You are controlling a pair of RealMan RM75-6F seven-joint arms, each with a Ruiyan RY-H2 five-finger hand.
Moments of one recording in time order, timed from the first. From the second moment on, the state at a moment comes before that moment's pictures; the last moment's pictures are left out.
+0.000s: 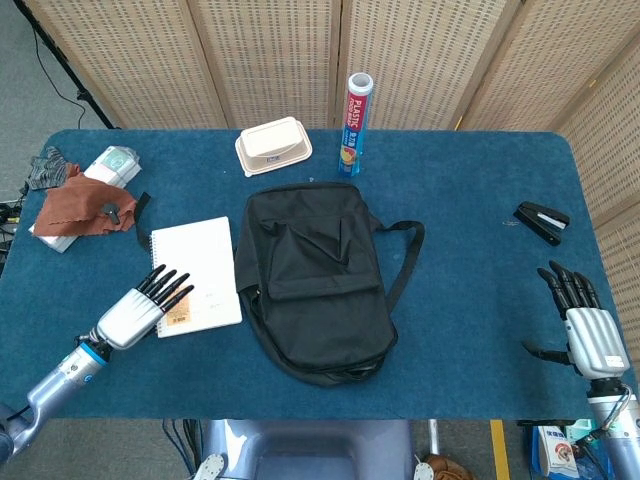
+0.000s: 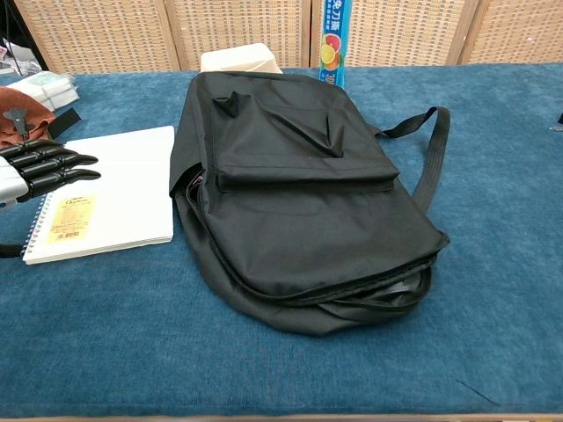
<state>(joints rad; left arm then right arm) -0.45 -1.71 0.16 -0.47 1.84 1.42 -0.22 0.17 -1.12 0.08 -1.52 -1.50 1.40 0.23</state>
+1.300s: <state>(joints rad) -0.49 -1.74 0.19 -0.46 1.83 1.44 -0.14 0.18 -1.12 0.07 -1.52 -1.51 1.39 0.22</state>
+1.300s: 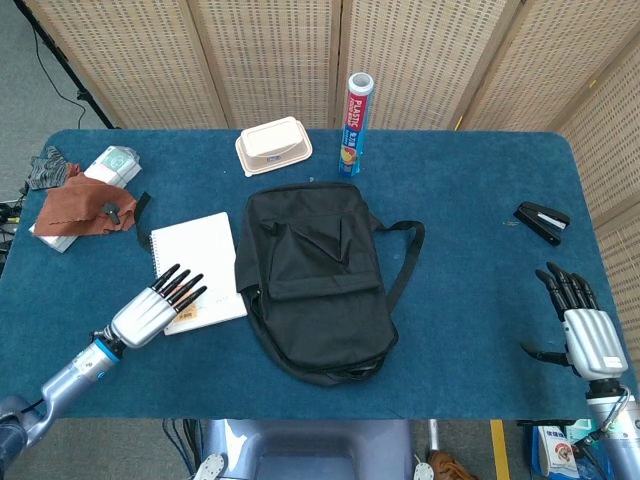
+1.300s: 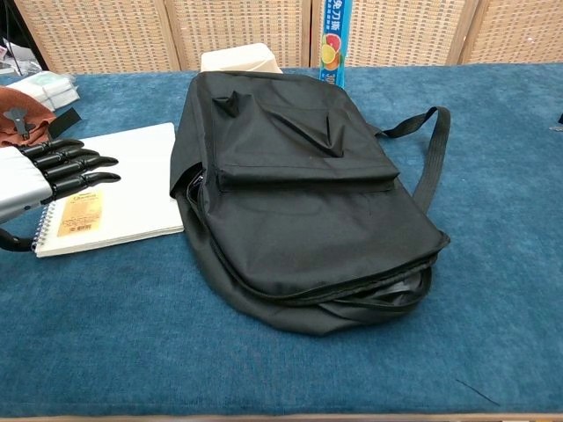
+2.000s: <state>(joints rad) -0.52 -1.72 0.18 -0.52 1.81 1.40 -0.11 0.17 -1.12 0.07 -1.53 -1.51 1.39 0.23</state>
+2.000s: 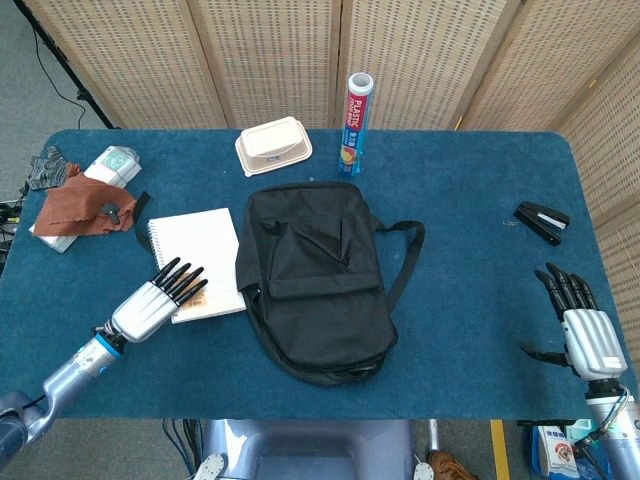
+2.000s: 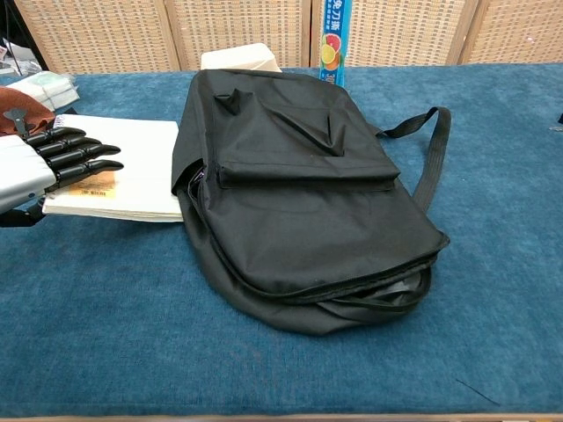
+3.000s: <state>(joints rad) -0.56 -1.65 0.06 -0.58 1.75 1.58 -0.14 0.23 -1.06 0.01 -1.50 -1.61 1.28 0.35</state>
